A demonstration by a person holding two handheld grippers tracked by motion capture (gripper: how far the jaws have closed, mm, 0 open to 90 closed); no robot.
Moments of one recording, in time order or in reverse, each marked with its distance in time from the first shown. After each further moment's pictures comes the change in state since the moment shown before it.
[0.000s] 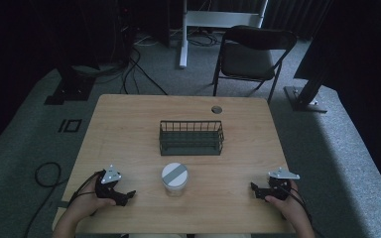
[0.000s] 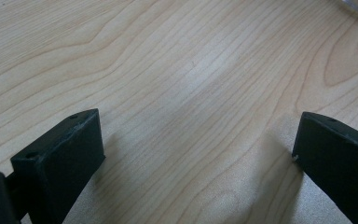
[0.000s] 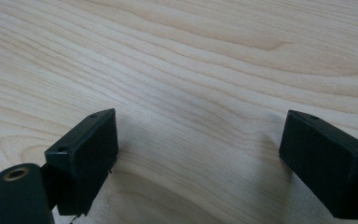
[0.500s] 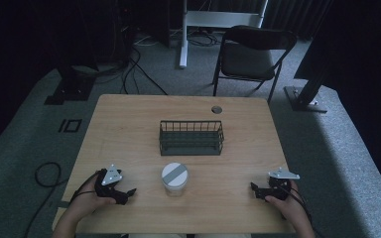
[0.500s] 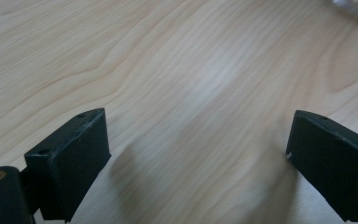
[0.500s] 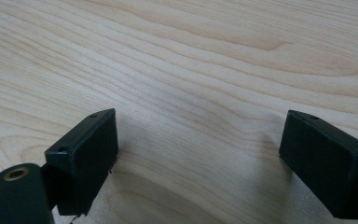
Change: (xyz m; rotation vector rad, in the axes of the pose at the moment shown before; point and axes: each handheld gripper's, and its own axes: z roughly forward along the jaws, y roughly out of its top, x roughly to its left) left arm -0.002 0.004 0.001 -0.055 0.008 0.086; right arm 0.000 0.000 0.000 0.000 0.000 0.000
